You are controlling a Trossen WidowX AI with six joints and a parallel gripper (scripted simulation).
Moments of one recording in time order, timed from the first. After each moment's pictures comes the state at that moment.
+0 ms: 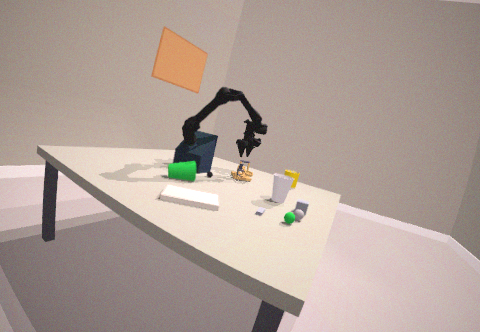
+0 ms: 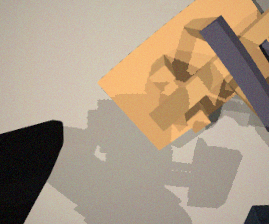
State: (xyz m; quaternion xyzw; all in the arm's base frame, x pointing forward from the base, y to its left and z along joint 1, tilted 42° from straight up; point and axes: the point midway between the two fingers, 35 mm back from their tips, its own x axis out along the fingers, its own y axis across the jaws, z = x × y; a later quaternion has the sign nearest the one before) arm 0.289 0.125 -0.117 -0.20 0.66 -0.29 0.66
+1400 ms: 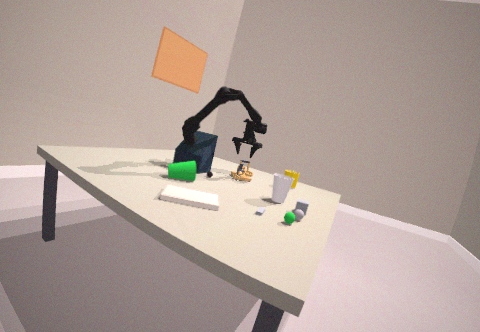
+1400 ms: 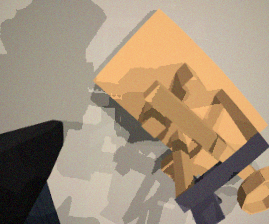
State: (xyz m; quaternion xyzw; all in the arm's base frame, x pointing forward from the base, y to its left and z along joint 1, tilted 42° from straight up) arm 0.287 0.127 -0.114 -0.59 0.69 0.22 0.36
